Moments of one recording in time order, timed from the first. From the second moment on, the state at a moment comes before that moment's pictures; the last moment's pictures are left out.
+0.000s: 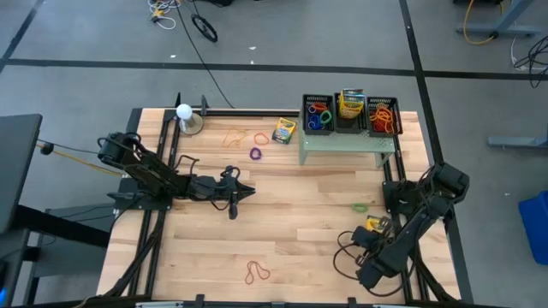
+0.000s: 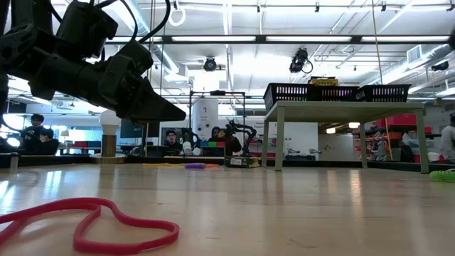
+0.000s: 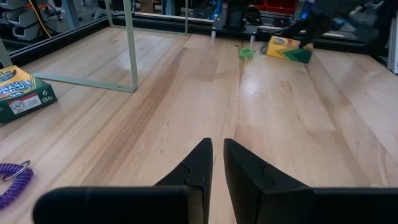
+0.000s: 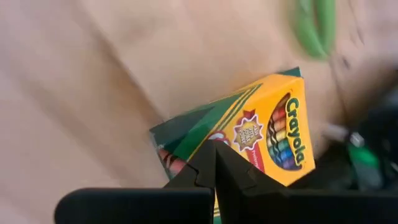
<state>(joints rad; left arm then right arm) -0.18 1.59 0.25 1.08 -0.36 -0.13 0.95 1.75 1.03 -1.18 0.10 1.52</state>
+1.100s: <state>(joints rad) -0.18 1.59 0.25 1.09 -0.36 -0.13 0.93 1.75 0.99 -1.09 0.07 1.50</state>
